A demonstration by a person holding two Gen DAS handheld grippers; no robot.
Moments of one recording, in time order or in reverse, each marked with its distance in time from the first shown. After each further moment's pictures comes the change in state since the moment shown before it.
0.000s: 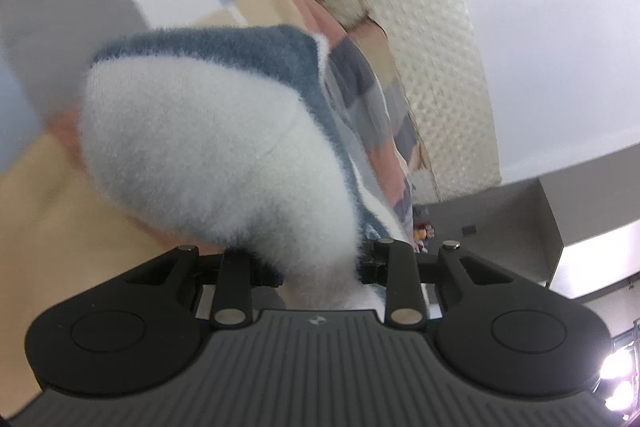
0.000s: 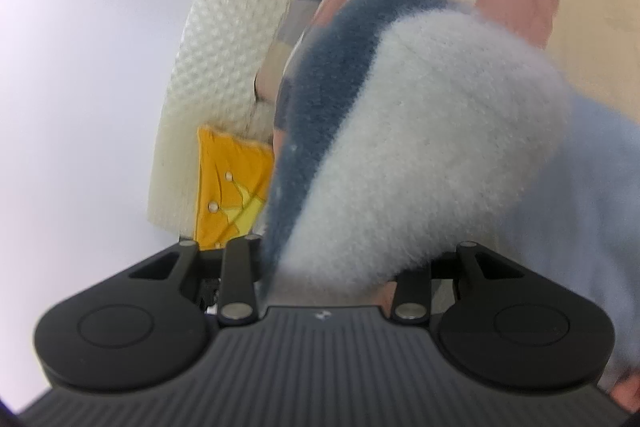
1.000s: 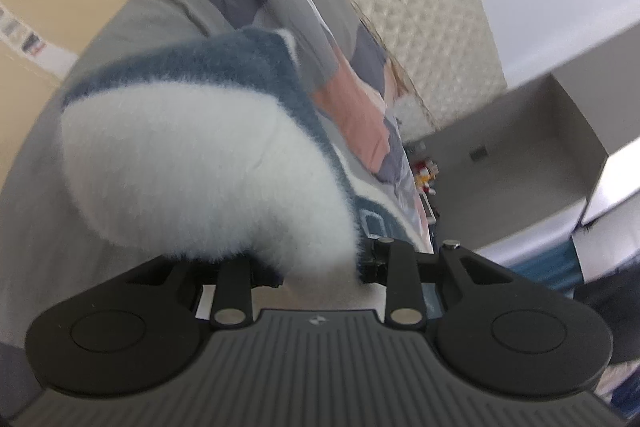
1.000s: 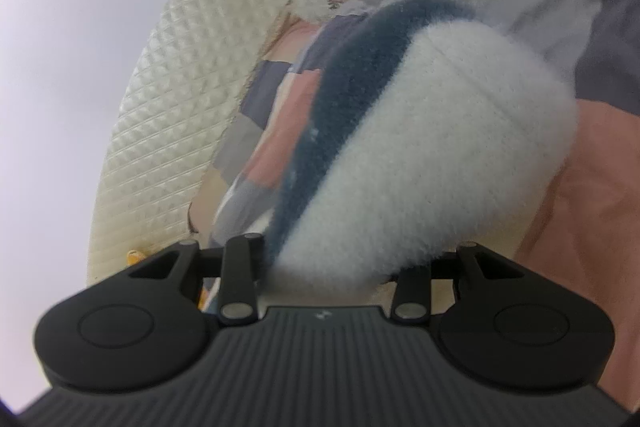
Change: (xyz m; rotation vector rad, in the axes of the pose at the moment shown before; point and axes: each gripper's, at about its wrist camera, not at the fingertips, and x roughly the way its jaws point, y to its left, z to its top) left arm 0.418 -0.104 0.014 0.308 0.170 -0.072; right arm 0.196 -0.087 0.240 -0.068 -0.218 -0.087
